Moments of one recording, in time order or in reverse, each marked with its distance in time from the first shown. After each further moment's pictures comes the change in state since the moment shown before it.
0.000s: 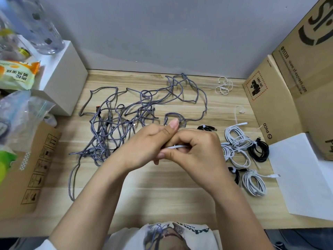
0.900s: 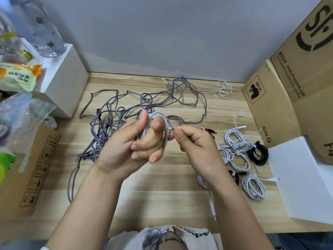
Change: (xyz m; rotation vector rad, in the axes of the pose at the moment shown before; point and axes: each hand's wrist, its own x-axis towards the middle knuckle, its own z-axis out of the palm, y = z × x) left_hand 0.000 -0.023 -0.020 -1.230 -0.617 0.259; right_hand 0.010 0.019 0.003 0.191 -0.024 0.151
